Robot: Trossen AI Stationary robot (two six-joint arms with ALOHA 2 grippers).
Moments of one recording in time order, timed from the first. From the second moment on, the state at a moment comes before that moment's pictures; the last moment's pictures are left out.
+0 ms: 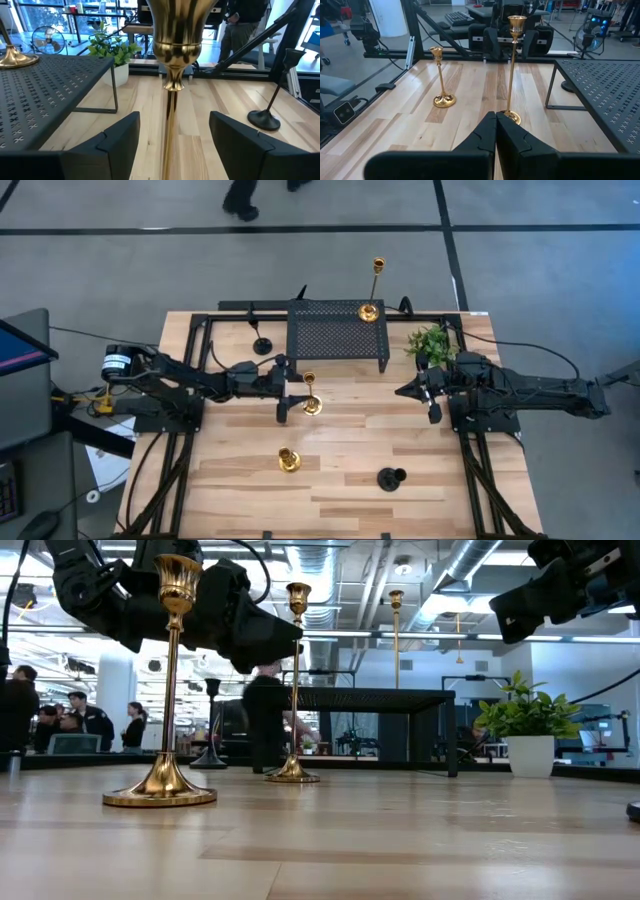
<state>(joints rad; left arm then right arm) 0.06 1.29 0.42 0.95 0.04 0.02 -0.15 0.43 0.31 -0.08 -0.26 -0.05</state>
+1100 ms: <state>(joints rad) 0.06 1.29 0.42 0.95 0.04 -0.02 -0.15 0.43 0.31 -0.07 -0.26 -0.05</state>
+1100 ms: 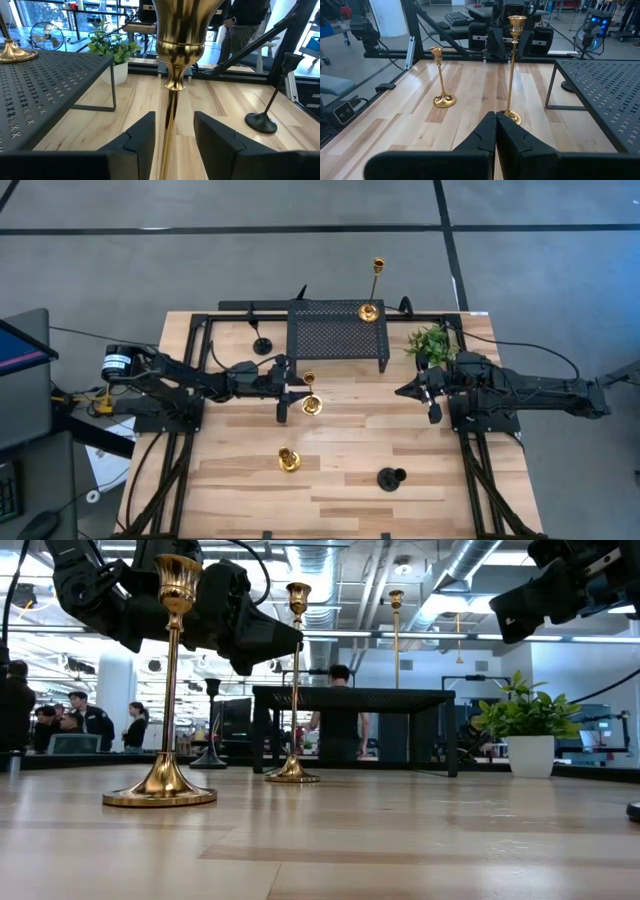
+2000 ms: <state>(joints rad) 0.06 1.29 0.42 0.95 0.05 -0.01 -0.15 0.43 0.31 -0.08 -0.26 -0.05</state>
